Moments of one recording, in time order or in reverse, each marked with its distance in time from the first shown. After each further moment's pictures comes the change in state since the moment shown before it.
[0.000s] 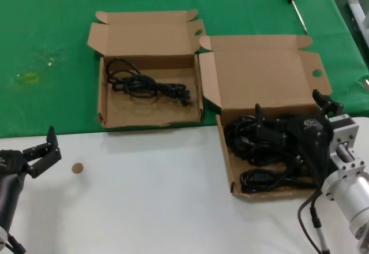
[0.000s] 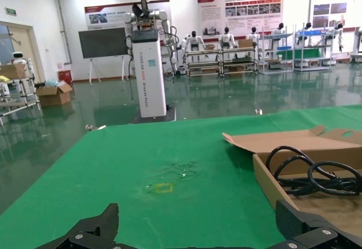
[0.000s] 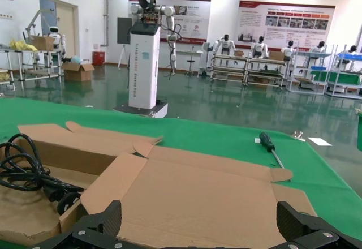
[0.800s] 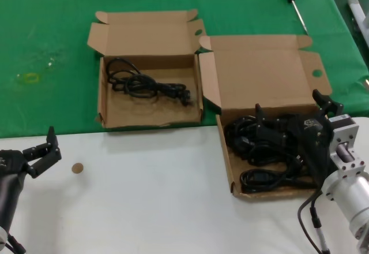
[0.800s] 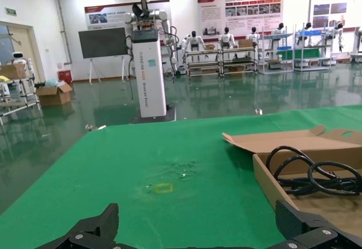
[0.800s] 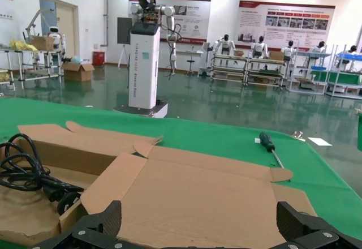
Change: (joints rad) left arm 0.000 0.000 0.000 0.000 0.000 0.000 0.000; right arm 0.000 0.000 0.000 0.000 0.000 0.000 0.000
